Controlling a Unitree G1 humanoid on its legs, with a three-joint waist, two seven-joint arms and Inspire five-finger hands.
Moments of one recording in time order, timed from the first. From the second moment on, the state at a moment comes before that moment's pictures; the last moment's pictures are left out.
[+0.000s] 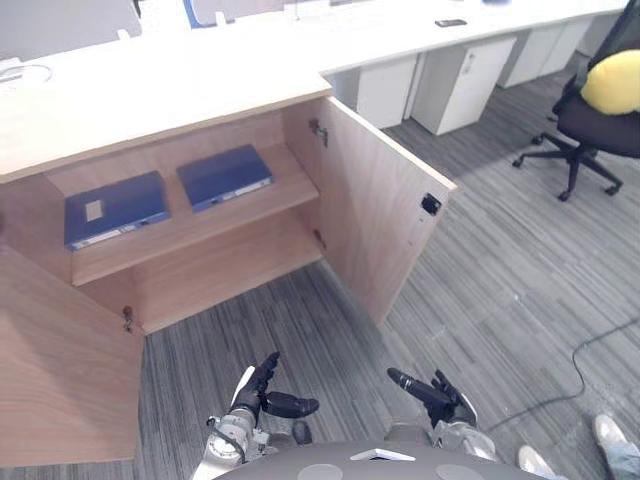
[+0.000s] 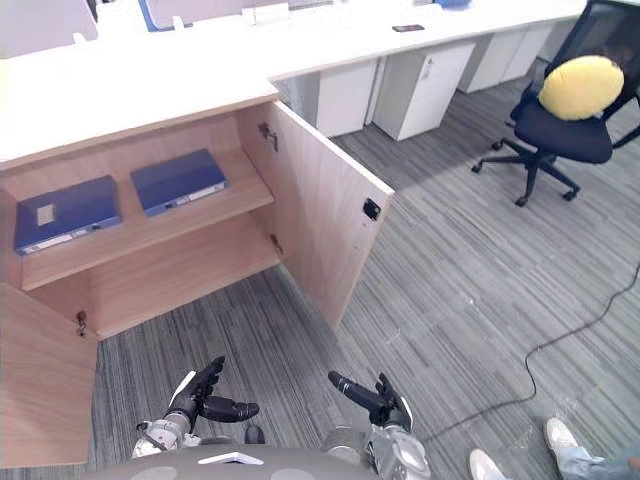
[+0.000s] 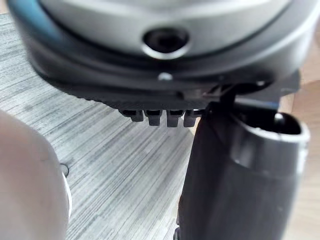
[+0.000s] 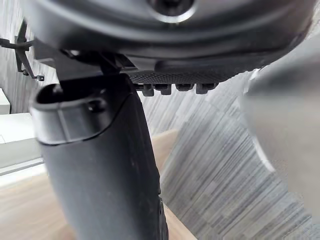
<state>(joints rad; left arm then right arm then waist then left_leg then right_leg) 0.24 0.11 -0.14 0.69 0.13 -0.08 0.00 0.23 -0.05 -0.14 0.75 0.36 -0.03 0.03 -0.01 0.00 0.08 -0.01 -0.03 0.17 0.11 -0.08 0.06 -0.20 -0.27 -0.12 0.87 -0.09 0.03</state>
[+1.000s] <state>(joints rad) 0.26 0.12 0.04 0.76 0.07 -0.08 0.00 -0.11 -0.52 -0.40 0.59 0.36 -0.01 -0.03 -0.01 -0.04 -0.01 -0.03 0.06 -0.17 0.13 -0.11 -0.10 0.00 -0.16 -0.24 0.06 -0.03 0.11</state>
